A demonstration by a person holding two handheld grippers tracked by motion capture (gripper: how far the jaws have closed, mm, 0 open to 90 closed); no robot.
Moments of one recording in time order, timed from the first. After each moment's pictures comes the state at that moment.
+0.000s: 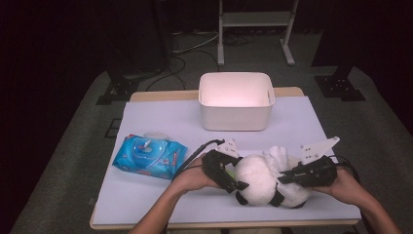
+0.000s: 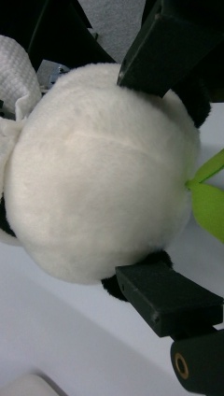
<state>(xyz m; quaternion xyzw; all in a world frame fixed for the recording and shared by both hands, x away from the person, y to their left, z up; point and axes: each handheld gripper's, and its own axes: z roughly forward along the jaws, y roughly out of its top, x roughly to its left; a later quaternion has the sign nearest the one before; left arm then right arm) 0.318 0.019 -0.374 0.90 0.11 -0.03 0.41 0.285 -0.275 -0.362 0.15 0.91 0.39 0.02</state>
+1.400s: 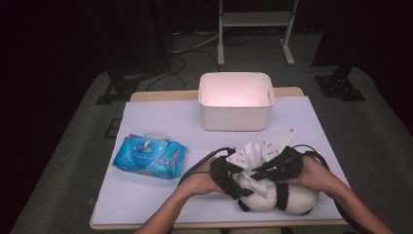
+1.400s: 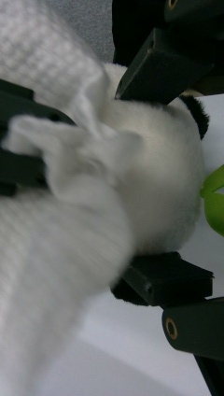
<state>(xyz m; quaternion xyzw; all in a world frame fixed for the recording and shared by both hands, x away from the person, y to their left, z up) 0.308 0.002 -0.387 0.92 0.05 -0.01 0.38 0.303 -0.189 -0.338 0.07 0.94 0.34 0.01</state>
